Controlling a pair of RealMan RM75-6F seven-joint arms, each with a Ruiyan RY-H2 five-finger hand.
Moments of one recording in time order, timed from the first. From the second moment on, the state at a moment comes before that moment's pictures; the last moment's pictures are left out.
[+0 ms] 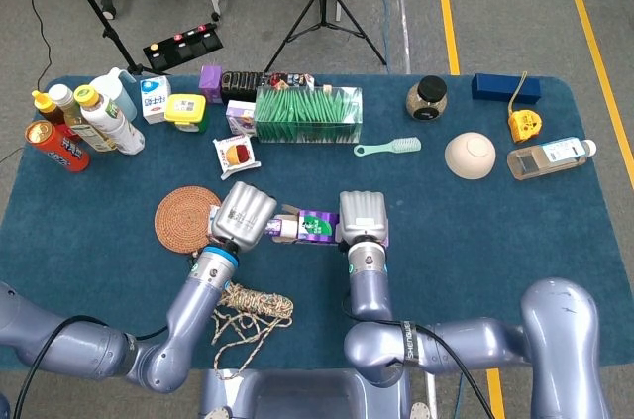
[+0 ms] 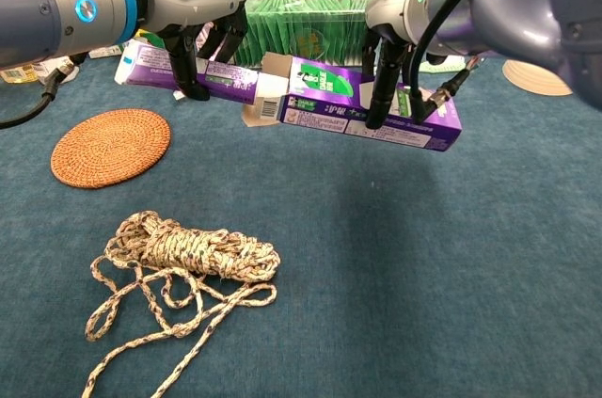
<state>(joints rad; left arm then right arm) -1.18 -1.47 -0.15 -1.96 0.44 1.36 1.21 1.20 -1.68 0.52 -1.81 0.02 1.53 -1.15</state>
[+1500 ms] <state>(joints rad) -1.13 -1.53 -0.19 -1.93 0.58 1.39 1.06 1.09 -1.60 0.56 -1.92 -0.08 1.35 -0.85</state>
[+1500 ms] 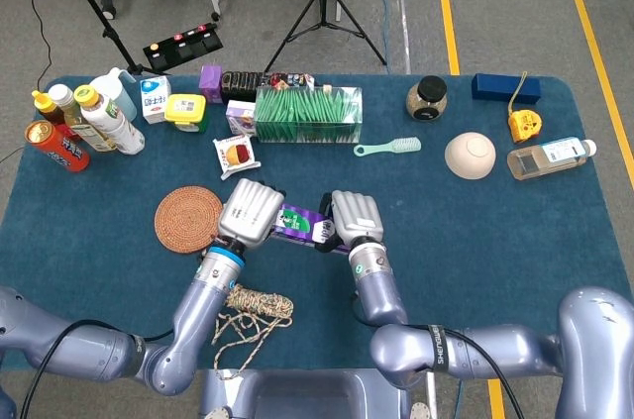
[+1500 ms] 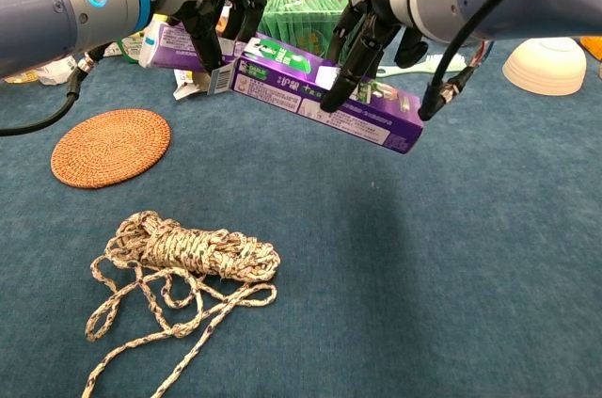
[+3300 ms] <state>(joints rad) -0.77 -0.94 -0.08 -2.15 0.89 1.31 0.64 0.85 -1.34 0.30 -1.76 -0.54 1.00 -0.45</state>
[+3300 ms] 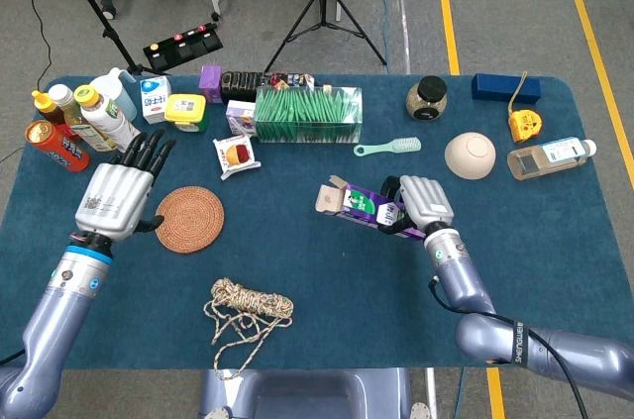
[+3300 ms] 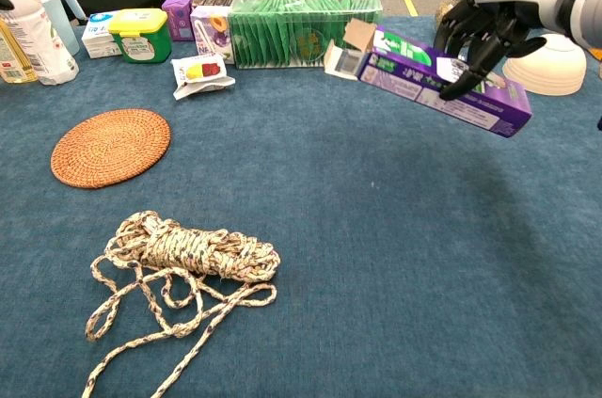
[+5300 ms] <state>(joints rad) -0.29 -0.91 0.03 -1.85 1.41 1.41 0.10 0.59 -1.16 0.04 -1.78 -1.33 1.23 -0.29</state>
